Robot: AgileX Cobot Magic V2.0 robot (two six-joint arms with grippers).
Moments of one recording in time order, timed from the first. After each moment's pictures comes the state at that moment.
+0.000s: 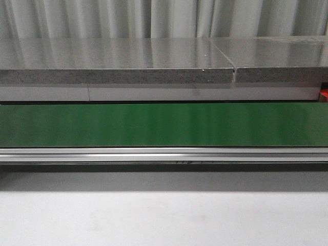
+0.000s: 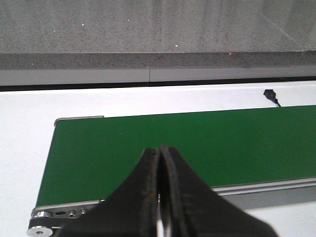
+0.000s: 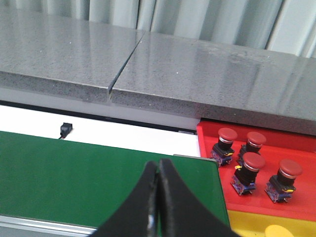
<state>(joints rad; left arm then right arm) -0.07 0.41 -0.50 -0.29 0.51 0.22 -0.02 0.19 -0.29 -0.04 0.25 -0.04</state>
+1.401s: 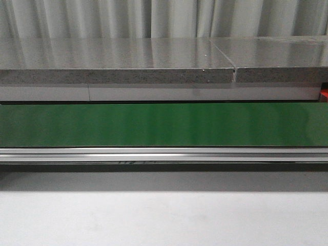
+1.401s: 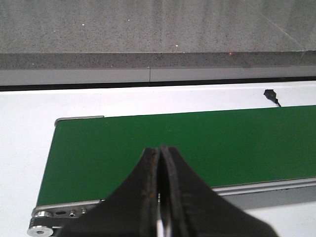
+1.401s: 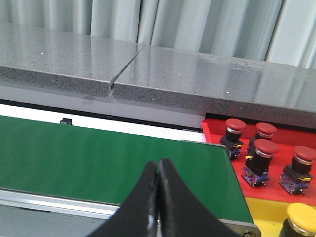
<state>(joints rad) -0.07 0.41 -0.50 -0.29 0.51 0.22 -0.02 -0.01 0.03 -0.07 0.04 -0.02</state>
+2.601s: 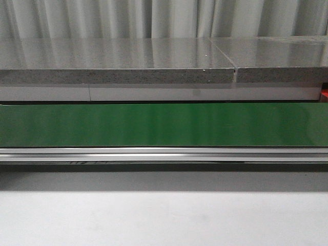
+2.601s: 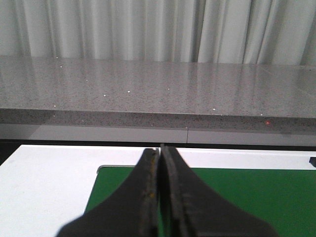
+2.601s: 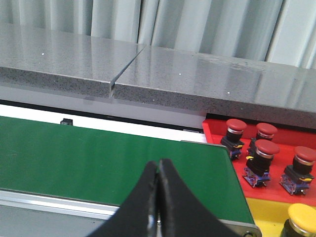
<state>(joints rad) -0.07 0.16 -0.19 -0.01 0.09 -0.04 -0.02 -0.01 0.03 -0.07 0.04 -0.02</state>
